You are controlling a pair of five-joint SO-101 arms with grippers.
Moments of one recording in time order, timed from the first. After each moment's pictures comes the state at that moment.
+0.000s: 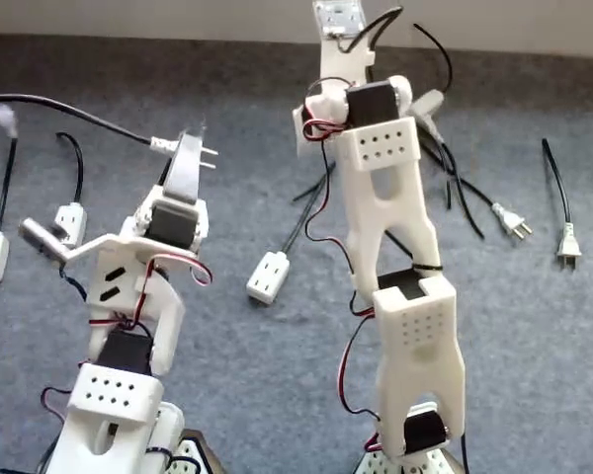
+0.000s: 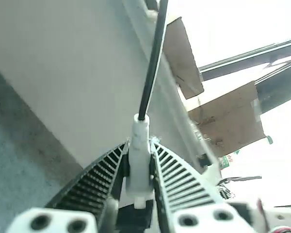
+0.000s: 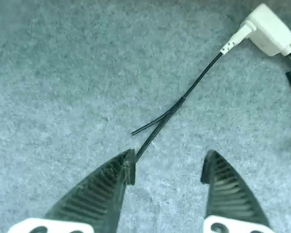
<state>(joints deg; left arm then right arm) 3.8 -68.5 78.4 -13.4 67.4 -21.4 37.5 -66.3 98.9 -4.5</state>
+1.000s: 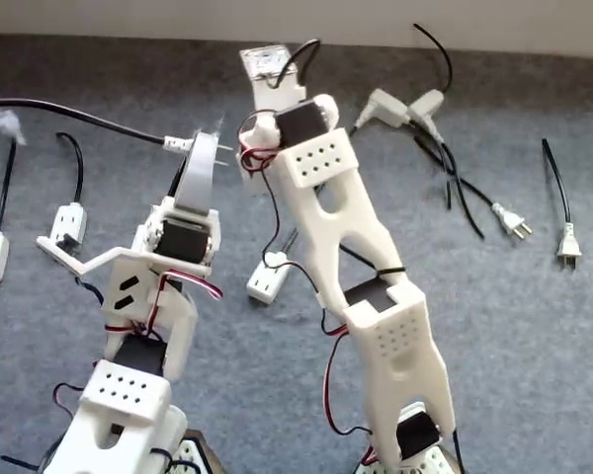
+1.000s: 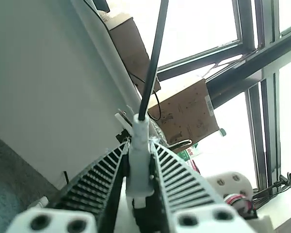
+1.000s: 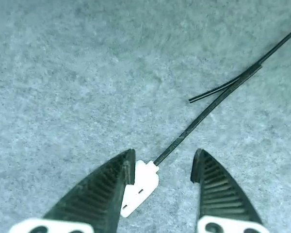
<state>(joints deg) 8.6 -65.2 84.4 -31.6 67.7 -33.1 37.5 -58.5 98.9 -8.1</state>
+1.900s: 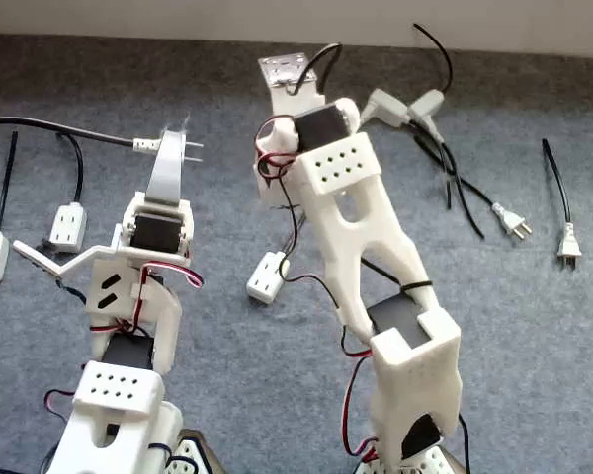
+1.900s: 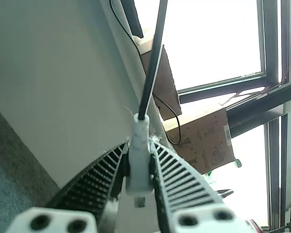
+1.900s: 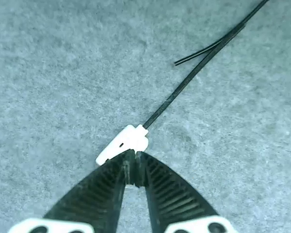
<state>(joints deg) 1.3 -64.7 83.7 -27.7 74.6 -32.8 21.7 -38.7 98.9 -8.1</state>
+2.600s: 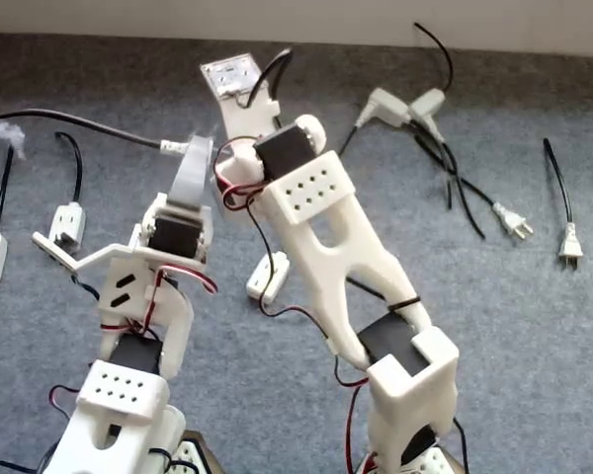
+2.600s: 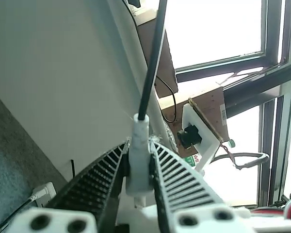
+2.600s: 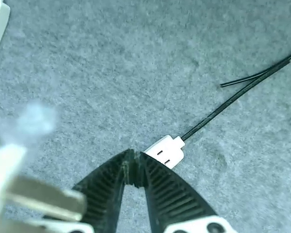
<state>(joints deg) 6.4 -64.7 83.6 -26.9 74.9 -39.6 17.1 -36.6 93.5 -8.1</state>
